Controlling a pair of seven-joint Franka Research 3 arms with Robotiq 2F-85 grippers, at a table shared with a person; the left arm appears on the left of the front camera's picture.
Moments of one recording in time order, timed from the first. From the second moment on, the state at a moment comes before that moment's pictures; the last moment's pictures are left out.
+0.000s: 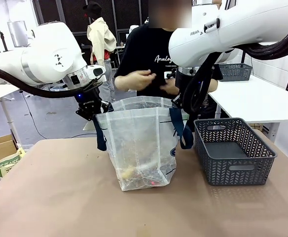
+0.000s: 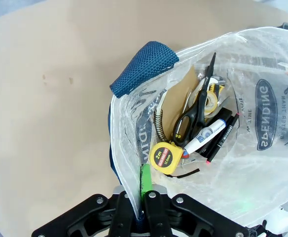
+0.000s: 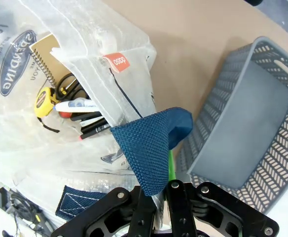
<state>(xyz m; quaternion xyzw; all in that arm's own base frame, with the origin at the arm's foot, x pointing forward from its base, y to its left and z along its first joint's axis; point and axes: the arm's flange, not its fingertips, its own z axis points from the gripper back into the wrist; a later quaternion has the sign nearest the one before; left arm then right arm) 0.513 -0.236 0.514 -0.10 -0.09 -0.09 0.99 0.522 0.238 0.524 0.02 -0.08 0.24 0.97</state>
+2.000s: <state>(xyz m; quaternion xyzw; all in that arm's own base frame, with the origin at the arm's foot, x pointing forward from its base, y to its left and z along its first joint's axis) 0.513 -0.236 0.514 -0.10 -0.09 -0.09 0.99 0.522 0.238 0.524 0.02 -0.08 0.24 0.97</state>
